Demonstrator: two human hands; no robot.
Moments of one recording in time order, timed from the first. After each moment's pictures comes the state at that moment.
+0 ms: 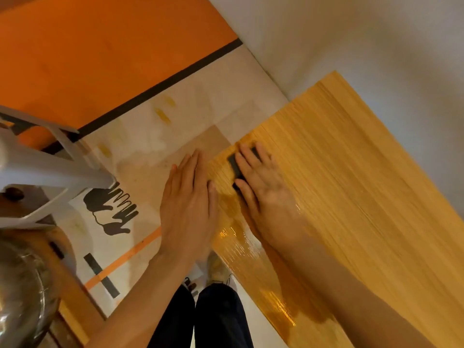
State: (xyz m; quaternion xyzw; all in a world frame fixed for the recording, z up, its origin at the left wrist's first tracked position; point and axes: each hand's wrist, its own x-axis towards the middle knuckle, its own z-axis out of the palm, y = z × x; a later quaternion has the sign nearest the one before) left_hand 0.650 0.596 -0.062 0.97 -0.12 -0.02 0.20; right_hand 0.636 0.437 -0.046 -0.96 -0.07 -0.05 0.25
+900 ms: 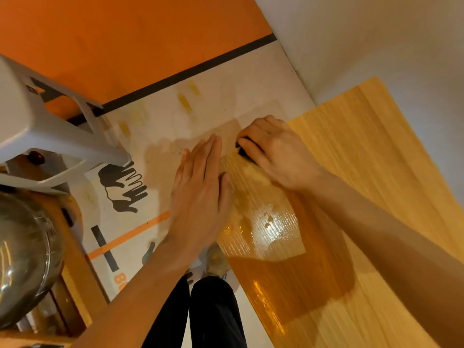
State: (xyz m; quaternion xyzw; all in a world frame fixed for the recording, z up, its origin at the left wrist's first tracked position) left_hand 0.652 0.589 -0.064 0.97 -0.08 0.00 0.23; right_hand 0.731 0.417 -0.042 -0.94 -0.26 0.04 0.19
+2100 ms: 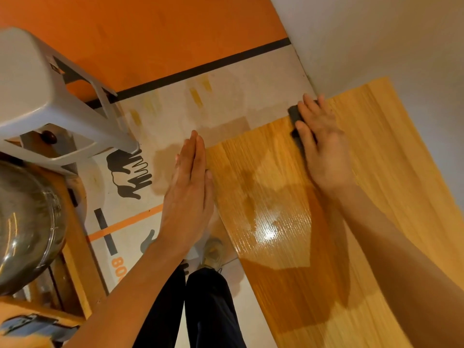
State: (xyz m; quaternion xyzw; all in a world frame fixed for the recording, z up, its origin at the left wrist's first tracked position) left_hand 0.606 0.610 -0.076 0.94 -0.01 -0.01 0.35; right_hand 0.702 0.374 -0.042 -0.96 -0.06 -0.02 0.27
